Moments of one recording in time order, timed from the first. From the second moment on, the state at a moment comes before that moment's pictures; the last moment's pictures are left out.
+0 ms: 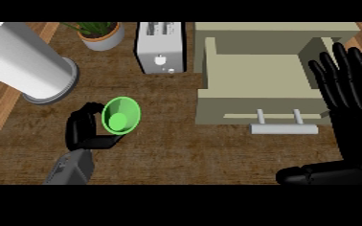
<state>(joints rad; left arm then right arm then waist) -0.34 0.15 0.15 -0.62 0.32 -0.19 -0.99 -0.10 -0.09 -0.06 -2.12 -0.16 0.12 0.22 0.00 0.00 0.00</state>
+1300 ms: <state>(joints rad) -0.58 0.04 -0.04 -1.38 0.29 0.09 -0.26 -0.09 -0.09 -0.08 -2.07 -0.14 0.13 0.17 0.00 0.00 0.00</state>
